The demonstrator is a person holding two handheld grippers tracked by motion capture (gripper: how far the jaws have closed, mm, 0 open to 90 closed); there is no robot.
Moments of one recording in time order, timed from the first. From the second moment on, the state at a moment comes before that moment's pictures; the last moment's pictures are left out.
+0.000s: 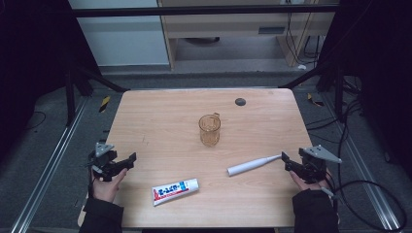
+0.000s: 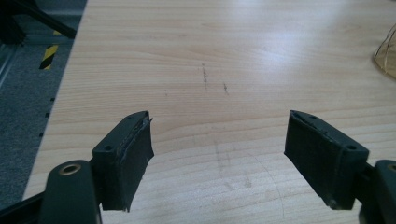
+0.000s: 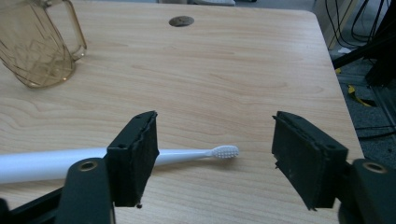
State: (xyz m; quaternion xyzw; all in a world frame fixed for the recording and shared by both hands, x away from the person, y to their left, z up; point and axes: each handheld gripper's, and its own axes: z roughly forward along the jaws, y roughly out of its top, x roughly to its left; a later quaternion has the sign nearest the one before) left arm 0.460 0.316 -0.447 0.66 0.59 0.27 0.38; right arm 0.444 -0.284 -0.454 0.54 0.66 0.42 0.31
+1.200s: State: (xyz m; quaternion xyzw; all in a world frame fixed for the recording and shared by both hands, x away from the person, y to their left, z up) left arm 0.450 0.314 -0.462 0.68 0.57 0.28 0.35; right arm 0.463 -0.169 -0.453 0.45 0.76 0.42 0.20
